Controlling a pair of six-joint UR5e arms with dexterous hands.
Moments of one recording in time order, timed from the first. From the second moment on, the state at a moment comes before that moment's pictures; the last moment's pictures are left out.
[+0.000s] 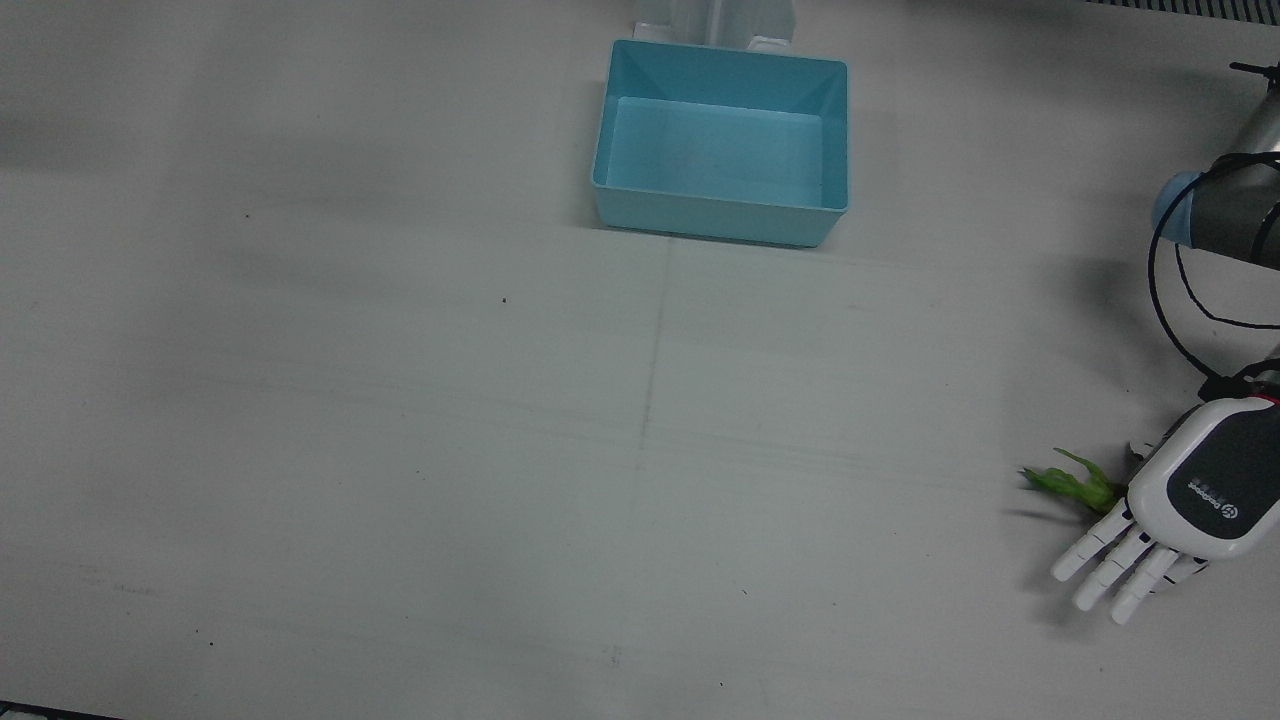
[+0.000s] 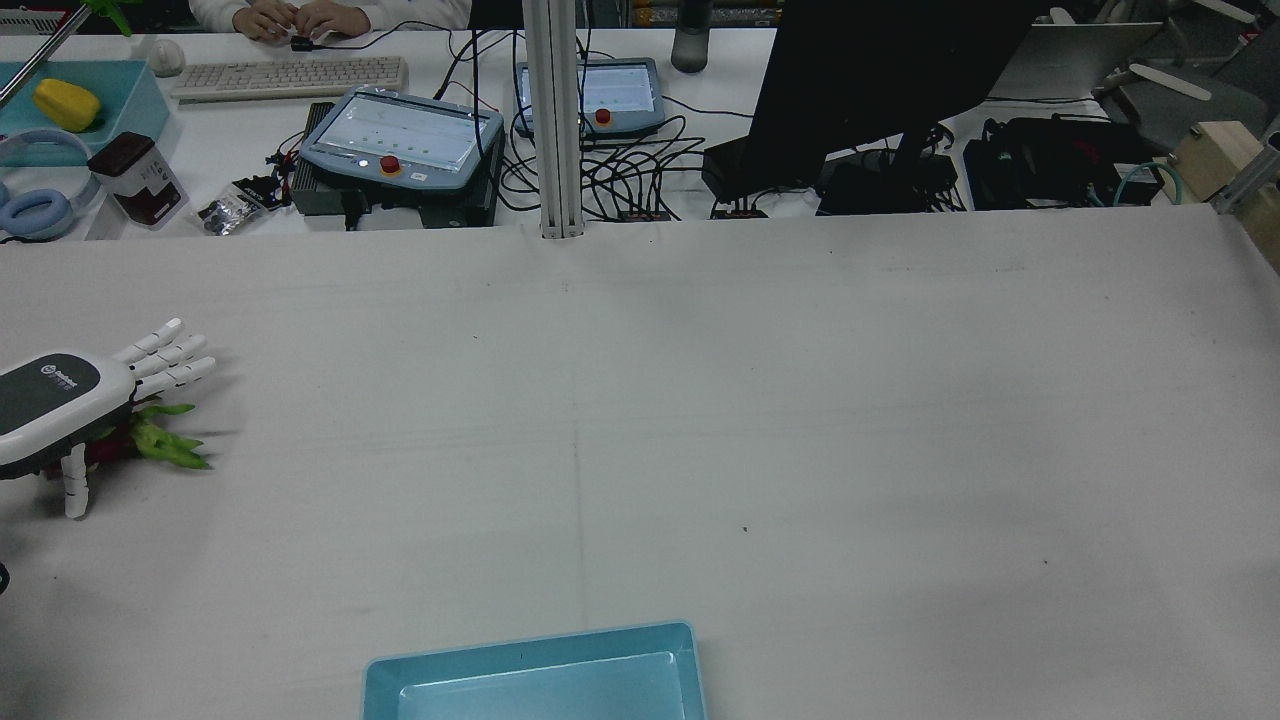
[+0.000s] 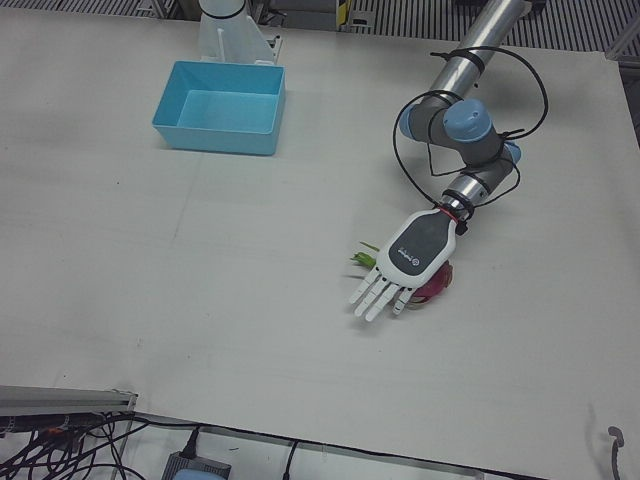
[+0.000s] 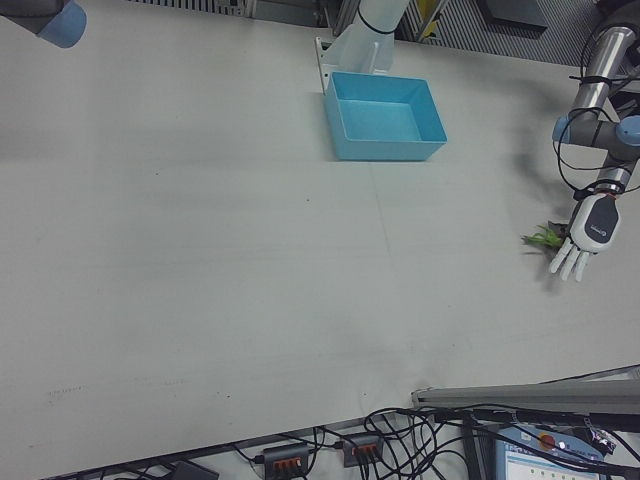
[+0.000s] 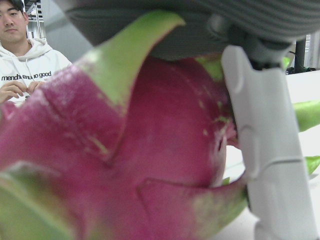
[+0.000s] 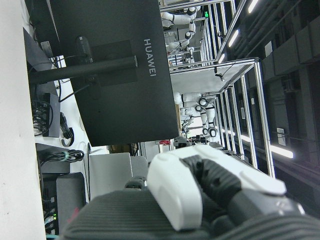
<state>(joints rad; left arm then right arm) -0.95 -1.66 -1.51 -0.15 1.59 1.76 1.48 -1.65 1.69 -3.22 -1.55 0.16</state>
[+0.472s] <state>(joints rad) -0.95 -1.64 -1.51 -0.19 1.54 1.76 1.48 -1.65 1.69 -3.22 -1.55 0.16</state>
